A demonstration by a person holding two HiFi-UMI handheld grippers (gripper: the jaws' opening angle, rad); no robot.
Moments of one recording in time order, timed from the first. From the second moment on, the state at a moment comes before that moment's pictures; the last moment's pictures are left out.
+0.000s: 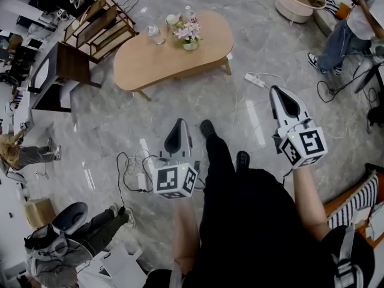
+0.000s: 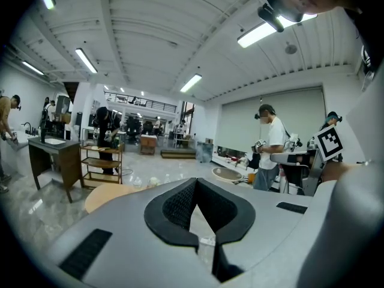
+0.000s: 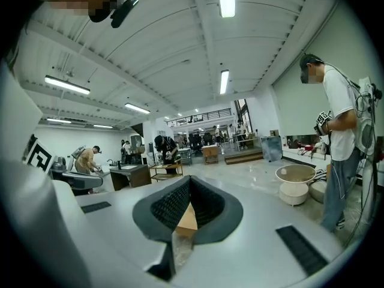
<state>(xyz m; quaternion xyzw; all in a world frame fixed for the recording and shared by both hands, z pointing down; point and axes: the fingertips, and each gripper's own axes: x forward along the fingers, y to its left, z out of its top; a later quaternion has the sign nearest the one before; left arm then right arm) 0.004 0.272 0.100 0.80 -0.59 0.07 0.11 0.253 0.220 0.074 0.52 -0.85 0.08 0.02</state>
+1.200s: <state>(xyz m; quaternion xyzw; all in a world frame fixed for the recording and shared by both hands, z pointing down) -0.118 0.014 0.218 0.83 -0.50 0.10 0.21 0.113 0.009 0.166 0.56 -0.80 0.14 0.16</state>
